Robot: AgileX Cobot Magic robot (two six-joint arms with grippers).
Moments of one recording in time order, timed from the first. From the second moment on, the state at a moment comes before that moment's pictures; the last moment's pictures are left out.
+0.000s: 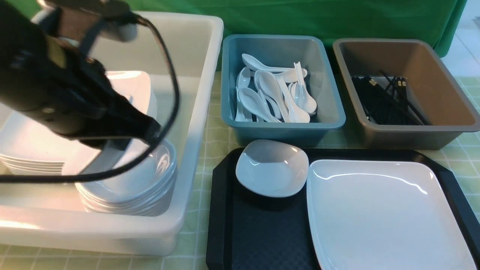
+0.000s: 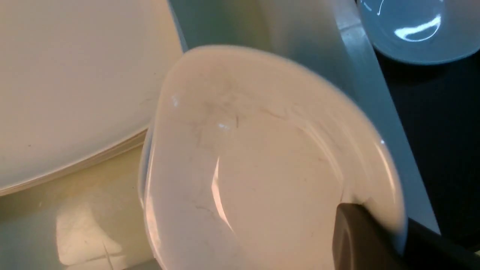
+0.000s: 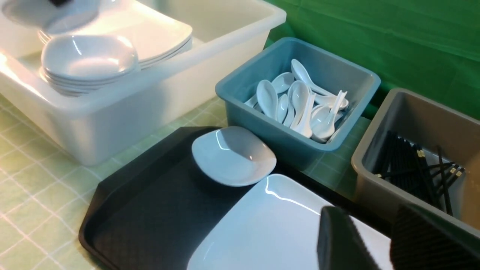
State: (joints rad) right arm 0.35 0.29 -0.81 0.25 0.89 -0.31; left arm -0.52 1.30 -1.30 0.15 1.15 -0.17
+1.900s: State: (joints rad) right arm 0.35 0.29 -0.72 0.25 0.84 -0.31; left arm -0.79 1.76 -1.57 -0.09 1.16 0.31
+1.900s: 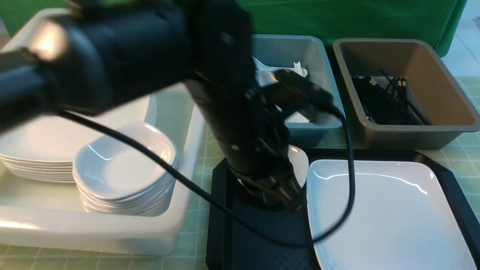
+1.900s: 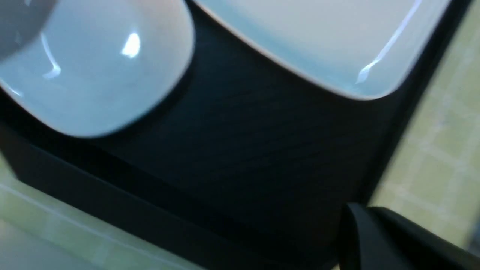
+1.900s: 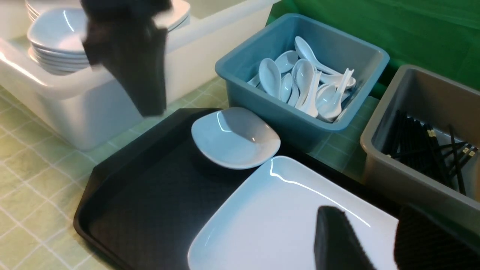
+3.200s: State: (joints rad) right arm 0.35 0.29 -0.72 0.25 0.84 -0.31; left arm -0.86 2.11 -1.61 0.27 0.85 0.70
